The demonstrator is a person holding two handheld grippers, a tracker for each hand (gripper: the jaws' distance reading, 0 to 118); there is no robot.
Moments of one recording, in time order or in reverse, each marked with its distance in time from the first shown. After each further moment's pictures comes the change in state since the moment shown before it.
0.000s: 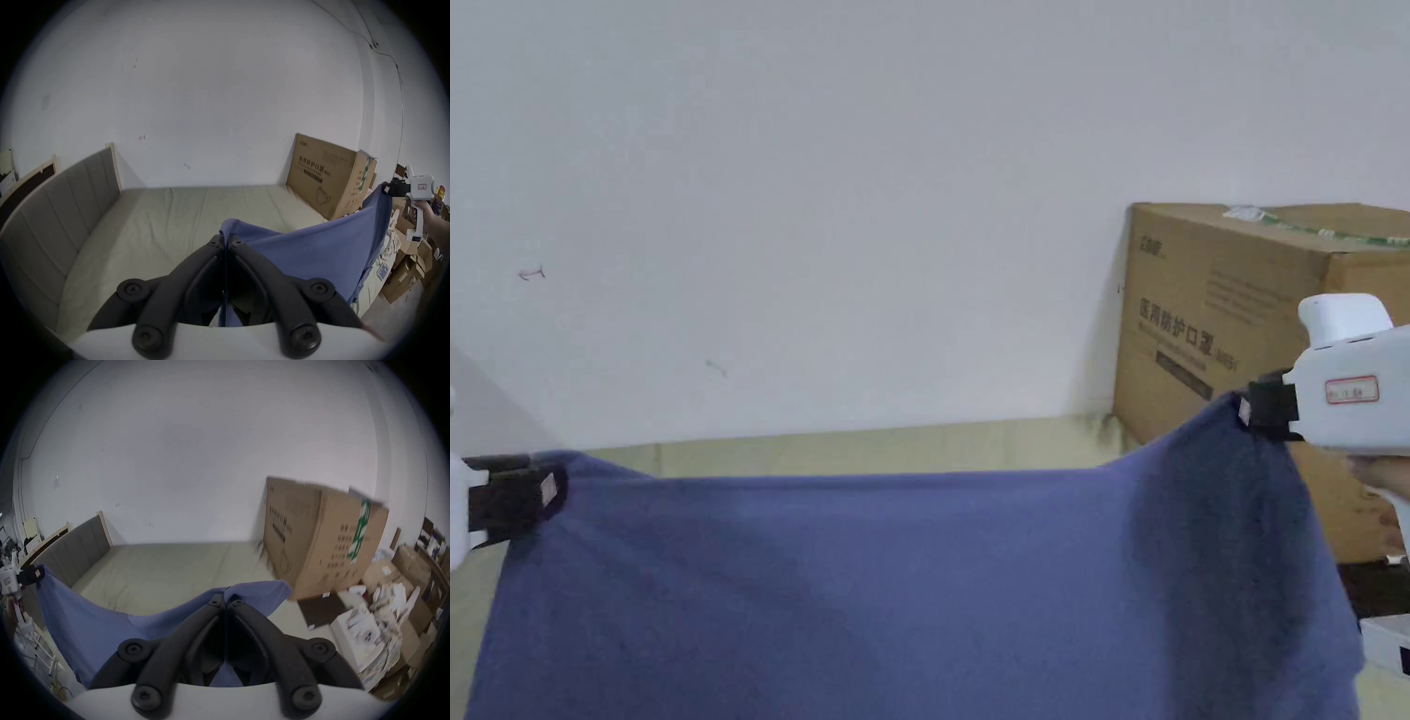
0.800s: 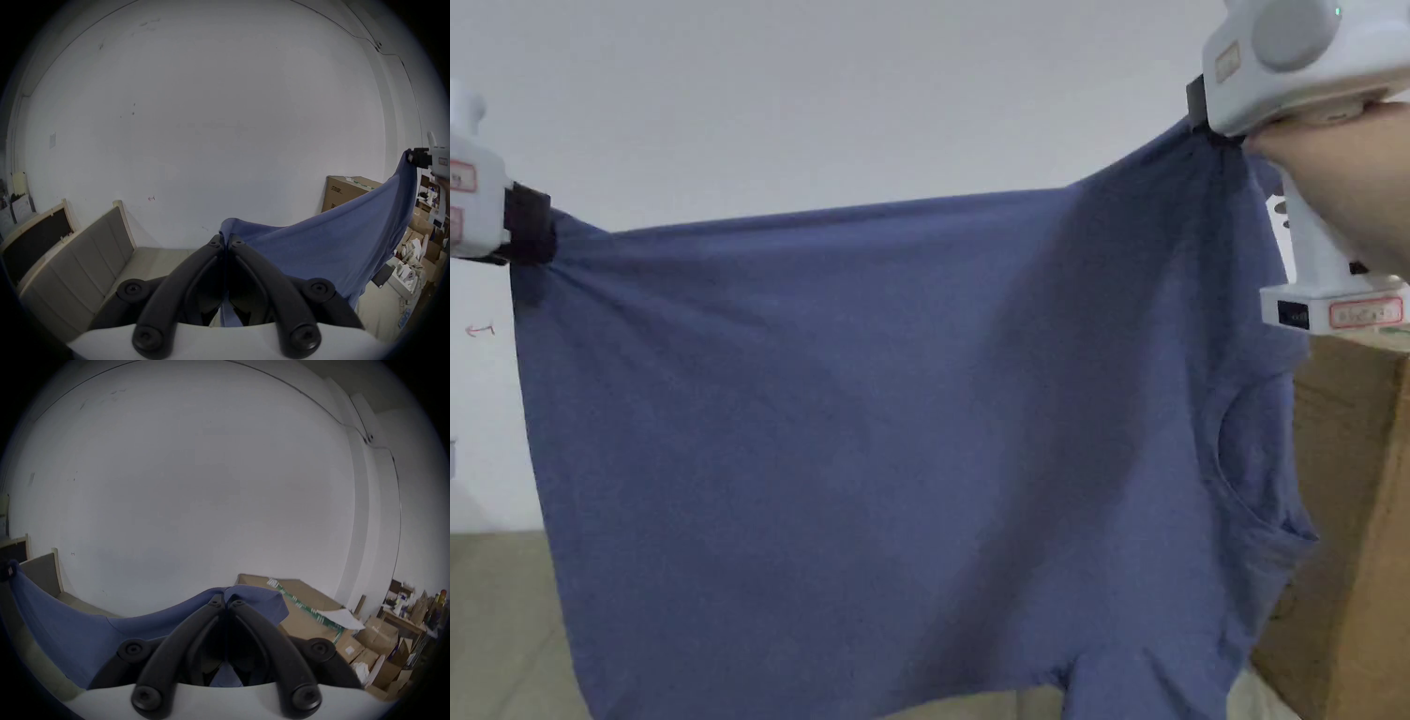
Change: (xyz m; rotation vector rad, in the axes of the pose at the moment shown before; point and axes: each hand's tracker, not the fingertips) left arm -0.001 0.211 -0.159 0.188 0.163 -0.061; right arm -0.051 0.271 -0.116 0.340 -0.288 0.170
